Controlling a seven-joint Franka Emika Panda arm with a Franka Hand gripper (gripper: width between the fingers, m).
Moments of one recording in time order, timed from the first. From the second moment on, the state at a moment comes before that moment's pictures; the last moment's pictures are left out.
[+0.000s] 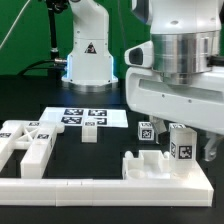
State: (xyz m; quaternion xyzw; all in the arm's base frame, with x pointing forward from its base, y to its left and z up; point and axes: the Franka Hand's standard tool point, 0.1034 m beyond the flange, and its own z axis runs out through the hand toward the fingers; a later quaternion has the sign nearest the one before) arm 0.649 0.127 0.073 -0.94 0.33 -0.02 0.05
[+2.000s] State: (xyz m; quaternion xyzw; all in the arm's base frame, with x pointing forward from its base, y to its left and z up) arm 0.651 0.119 0.069 -0.72 0.69 0.02 0.10
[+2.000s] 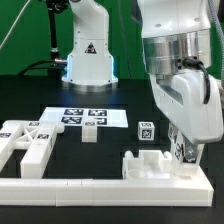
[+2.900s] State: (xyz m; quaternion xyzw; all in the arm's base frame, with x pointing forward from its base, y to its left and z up) arm 0.650 0.120 0.069 -0.96 0.24 -0.05 0.08
